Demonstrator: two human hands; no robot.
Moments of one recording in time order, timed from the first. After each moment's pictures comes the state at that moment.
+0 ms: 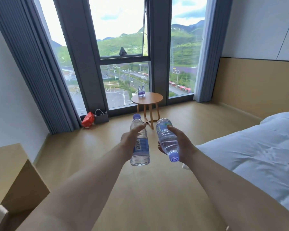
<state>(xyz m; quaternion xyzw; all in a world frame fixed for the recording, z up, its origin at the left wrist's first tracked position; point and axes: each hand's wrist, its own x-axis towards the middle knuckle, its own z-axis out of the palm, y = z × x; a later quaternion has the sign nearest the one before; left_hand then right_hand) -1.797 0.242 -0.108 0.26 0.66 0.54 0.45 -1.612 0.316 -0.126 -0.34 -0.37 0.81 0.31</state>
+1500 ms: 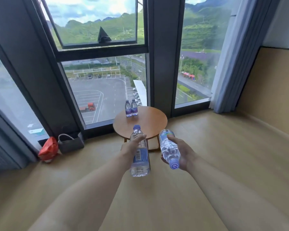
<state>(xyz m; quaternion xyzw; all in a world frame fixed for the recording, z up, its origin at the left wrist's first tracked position) -2.142 1.282 -0.183 0.15 0.68 0.53 0.49 -1.964 1.376 -0.207 -0.39 -0.28 0.84 0.24</state>
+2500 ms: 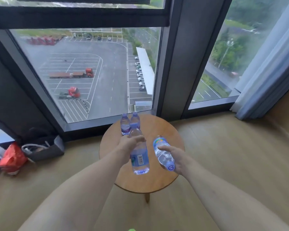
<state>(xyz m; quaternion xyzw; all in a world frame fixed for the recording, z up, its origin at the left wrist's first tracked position) -2.462 1.802 -0.264 0.12 0.69 0.50 0.50 -2.279 1.873 -0.280 -0.53 -0.32 0.77 0.13</state>
